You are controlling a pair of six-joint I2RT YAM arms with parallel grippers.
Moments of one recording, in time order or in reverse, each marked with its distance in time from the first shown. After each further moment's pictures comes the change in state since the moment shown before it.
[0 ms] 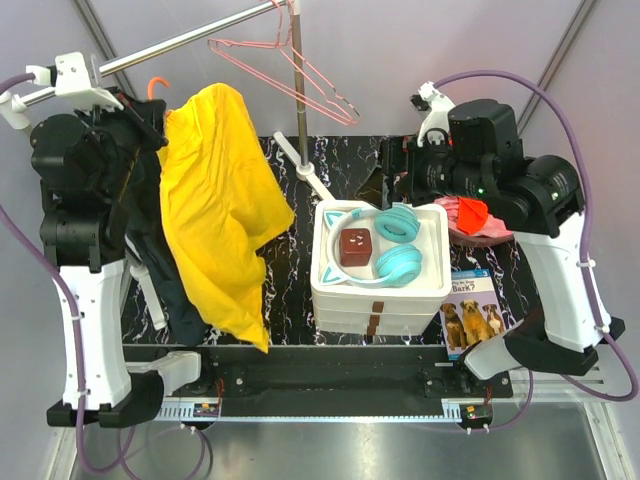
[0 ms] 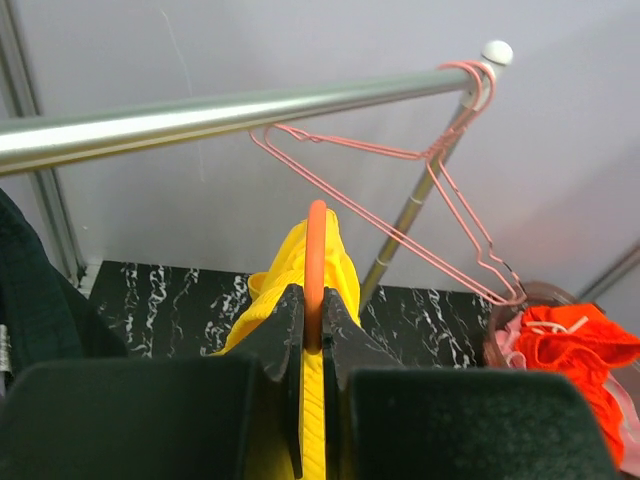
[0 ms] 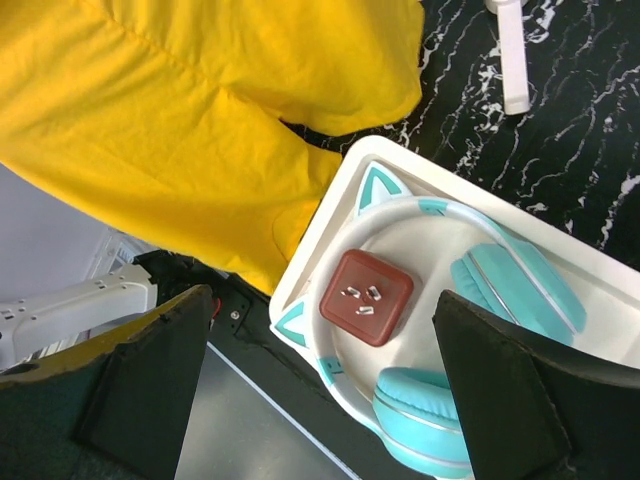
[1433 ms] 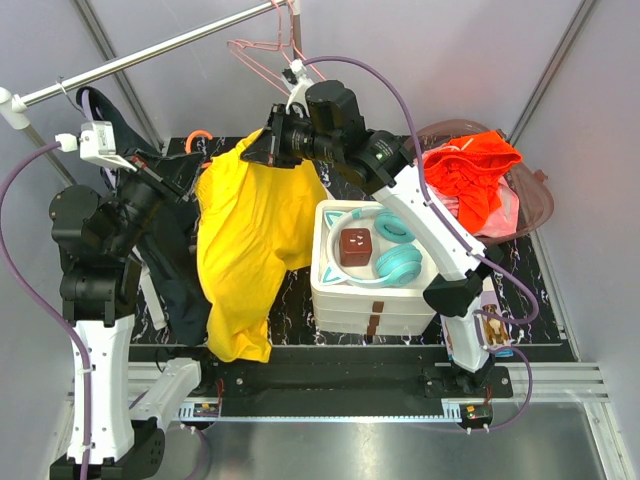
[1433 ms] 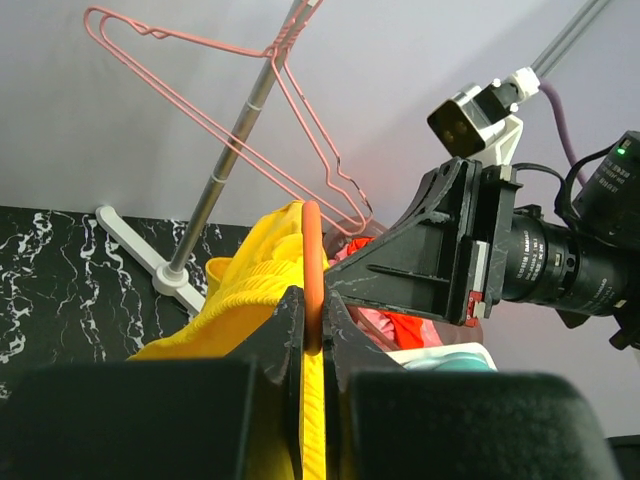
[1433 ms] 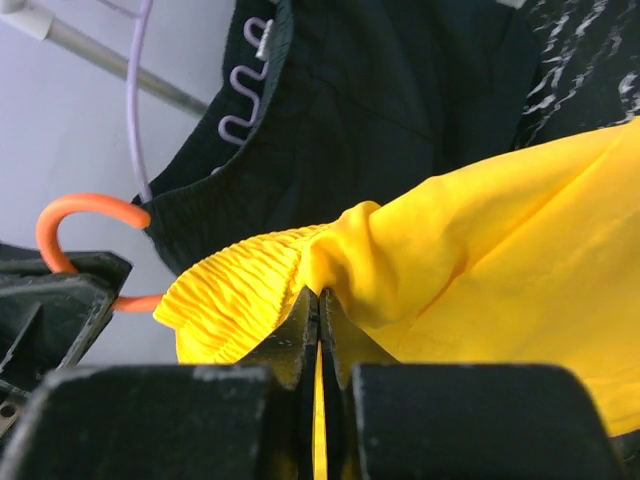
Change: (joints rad) left arm 0.000 -0.325 -0.462 0.188 0.307 -0.315; right arm 0.182 0.568 0.270 0.589 -0.117 0.311
